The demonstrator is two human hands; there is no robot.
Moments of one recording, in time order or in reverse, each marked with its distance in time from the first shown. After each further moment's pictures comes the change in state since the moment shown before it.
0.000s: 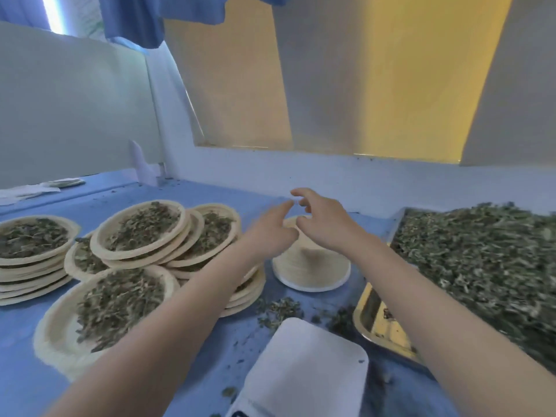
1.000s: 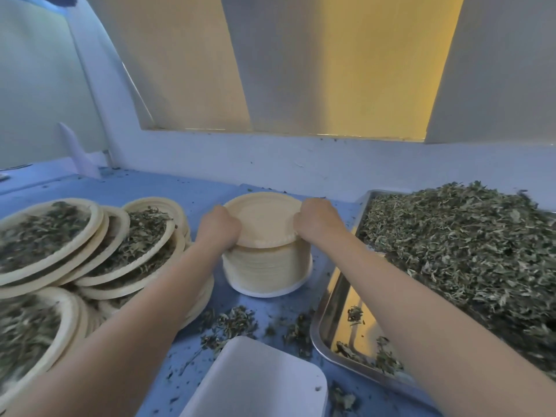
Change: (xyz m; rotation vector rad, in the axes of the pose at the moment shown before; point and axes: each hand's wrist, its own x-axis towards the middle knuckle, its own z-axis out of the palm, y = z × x) left_hand 0.087 -0.027 0.044 0.126 0.219 -0.358; right_hand 0.031 0.085 -0.007 -0.142 0.022 0.440
